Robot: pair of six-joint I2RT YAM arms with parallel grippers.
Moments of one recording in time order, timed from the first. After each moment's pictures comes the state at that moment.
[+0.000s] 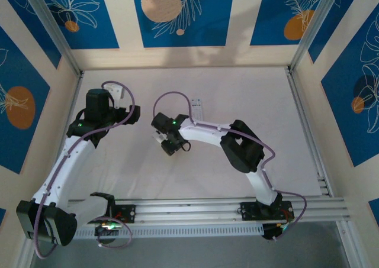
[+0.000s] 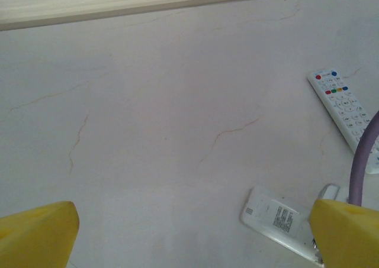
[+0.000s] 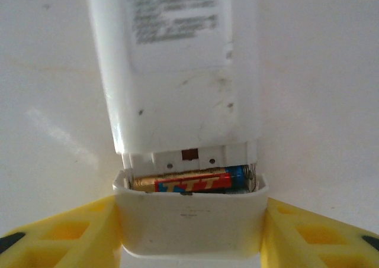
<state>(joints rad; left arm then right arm) -0.19 1.10 1.04 -0.57 0.03 -0.02 0.94 2.13 1.61 -0.82 0.10 0.17</state>
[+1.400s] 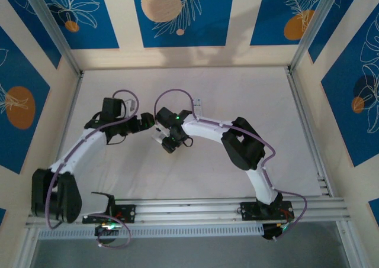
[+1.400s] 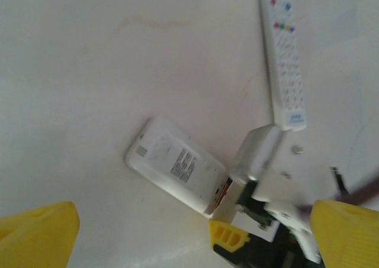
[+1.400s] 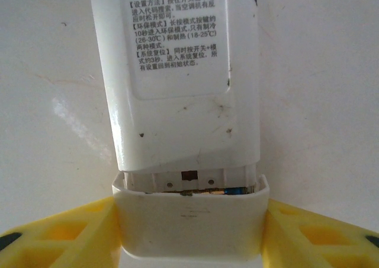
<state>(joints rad) -0.18 1.32 0.87 -0.45 0.41 -0.46 0.90 2.14 1.62 -0.80 0.00 0.05</state>
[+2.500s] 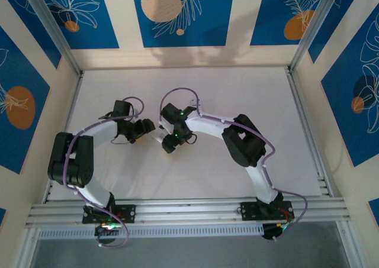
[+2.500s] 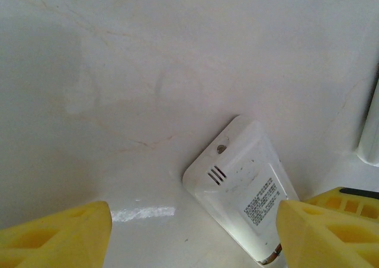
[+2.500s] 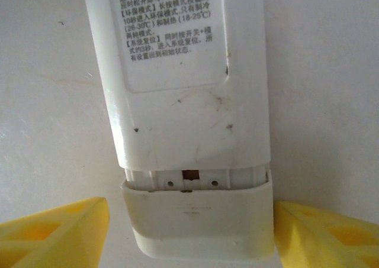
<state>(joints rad) -0.16 1.63 0.89 -0.36 0.42 -0.59 0.83 2.16 1.62 -0.80 -0.17 0.08</state>
